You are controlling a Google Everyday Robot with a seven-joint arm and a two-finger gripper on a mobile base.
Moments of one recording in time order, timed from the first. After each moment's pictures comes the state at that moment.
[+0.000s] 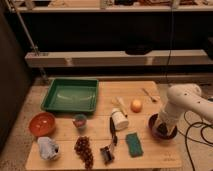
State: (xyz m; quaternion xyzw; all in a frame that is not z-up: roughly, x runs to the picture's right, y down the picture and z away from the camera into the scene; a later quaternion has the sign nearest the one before) arm 0.292 0.198 0.763 -0.32 -0.20 -0.37 0.85
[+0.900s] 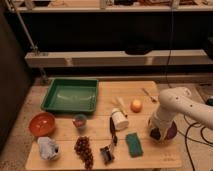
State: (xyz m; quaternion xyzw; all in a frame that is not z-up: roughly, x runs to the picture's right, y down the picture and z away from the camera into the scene) arm 0.259 0.228 0.742 -0.32 -0.23 -0.42 0.82
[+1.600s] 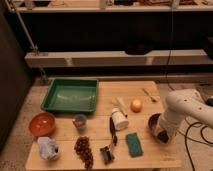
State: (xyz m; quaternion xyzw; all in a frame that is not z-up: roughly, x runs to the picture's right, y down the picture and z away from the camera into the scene) arm 0.295 0.229 0.730 -0.33 -0.21 -0.40 0.83
